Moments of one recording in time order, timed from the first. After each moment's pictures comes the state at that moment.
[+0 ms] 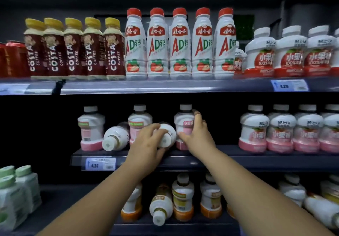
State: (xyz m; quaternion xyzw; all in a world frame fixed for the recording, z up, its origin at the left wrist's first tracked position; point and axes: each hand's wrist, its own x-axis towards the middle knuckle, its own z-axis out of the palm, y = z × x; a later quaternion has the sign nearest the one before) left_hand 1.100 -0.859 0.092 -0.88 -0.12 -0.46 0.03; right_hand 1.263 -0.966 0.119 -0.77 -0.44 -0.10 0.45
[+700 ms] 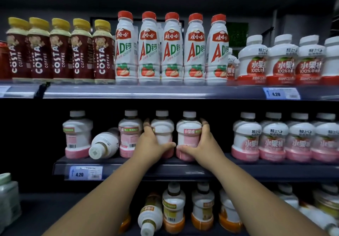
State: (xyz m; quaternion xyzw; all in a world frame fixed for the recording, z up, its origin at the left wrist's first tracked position) left_hand 1.162 -0.861 0.115 -0.82 -0.29 -0.43 -0.25; right_hand 1.300 -0.999 0.113 -0.75 -0.46 -0.08 0.46
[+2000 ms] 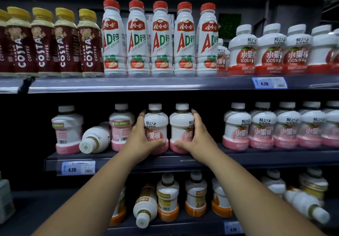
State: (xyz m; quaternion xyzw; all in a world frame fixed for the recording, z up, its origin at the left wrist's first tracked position) left_hand 1.144 -0.859 0.108 -0.83 -0.17 -0.42 -0.32; right_hand 1.294 -1.017 0.109 -0.74 -0.48 -0.04 0.47
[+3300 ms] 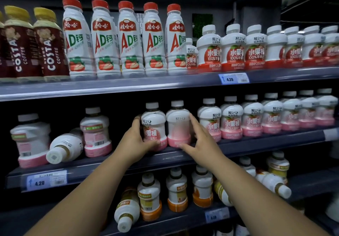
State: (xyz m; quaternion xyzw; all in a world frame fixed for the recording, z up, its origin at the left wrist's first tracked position) left_hand 1.180 -0.890 0.112 -0.87 -0.15 -0.37 -0.29; right_hand 1.319 -1.086 0.090 -0.77 -0.45 -0.11 0.44
